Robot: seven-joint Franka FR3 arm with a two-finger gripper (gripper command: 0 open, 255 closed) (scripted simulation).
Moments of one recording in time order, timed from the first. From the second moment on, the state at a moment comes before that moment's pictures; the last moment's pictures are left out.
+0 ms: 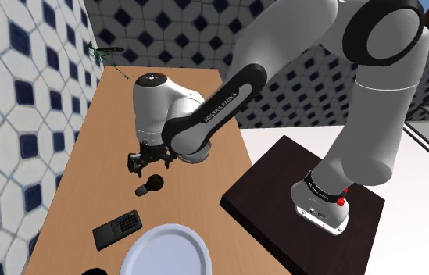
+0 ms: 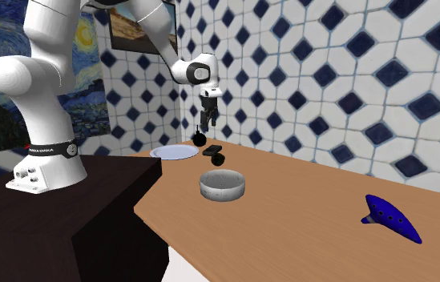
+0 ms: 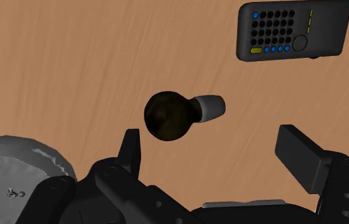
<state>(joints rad) 0.26 0.40 0.46 -2.07 -0.14 2.49 1.07</state>
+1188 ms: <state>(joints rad) 0.43 0.78 0.36 -1.71 -0.25 2.53 1.21</state>
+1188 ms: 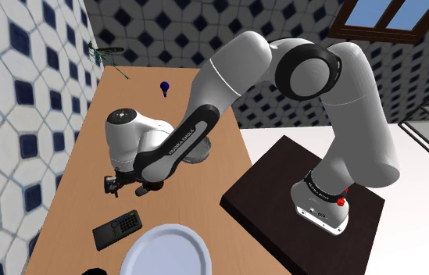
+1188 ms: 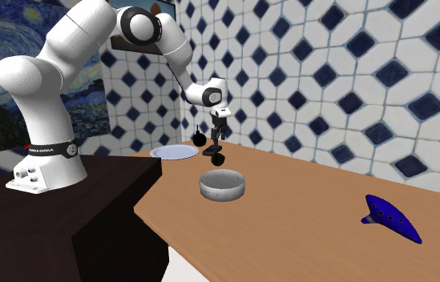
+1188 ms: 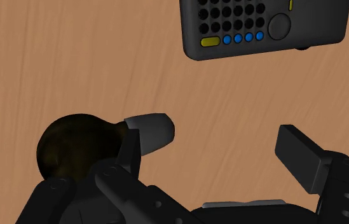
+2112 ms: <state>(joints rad) 0.43 0.78 0.36 -1.71 -0.25 2.53 1.21</state>
